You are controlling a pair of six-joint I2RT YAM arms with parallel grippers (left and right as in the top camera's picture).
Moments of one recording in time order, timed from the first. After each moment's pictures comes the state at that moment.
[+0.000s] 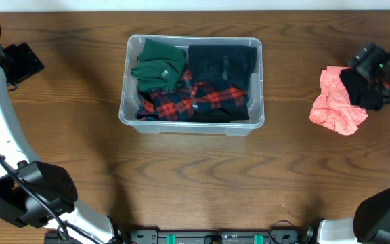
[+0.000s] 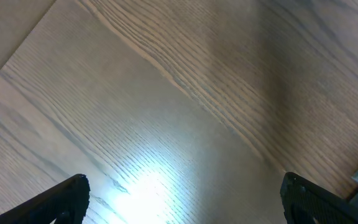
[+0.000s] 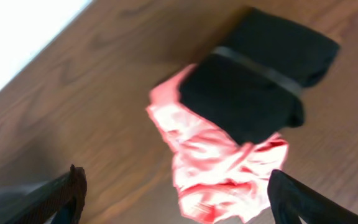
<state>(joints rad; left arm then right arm) 0.46 1.84 1.99 -1.26 -0.14 -0.20 -0.34 1.62 1.45 -0.77 0.00 0.47</state>
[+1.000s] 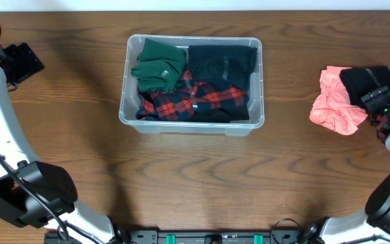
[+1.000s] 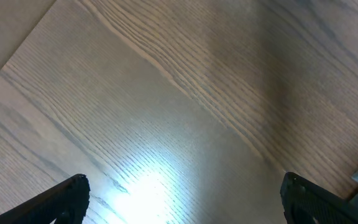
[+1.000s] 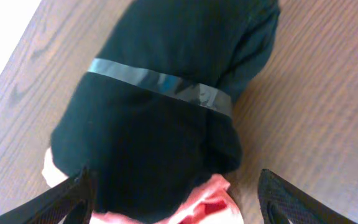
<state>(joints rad) 0.46 1.84 1.99 -1.26 -0.14 -0.20 -0.58 1.76 0.92 0.03 -0.17 0.57</state>
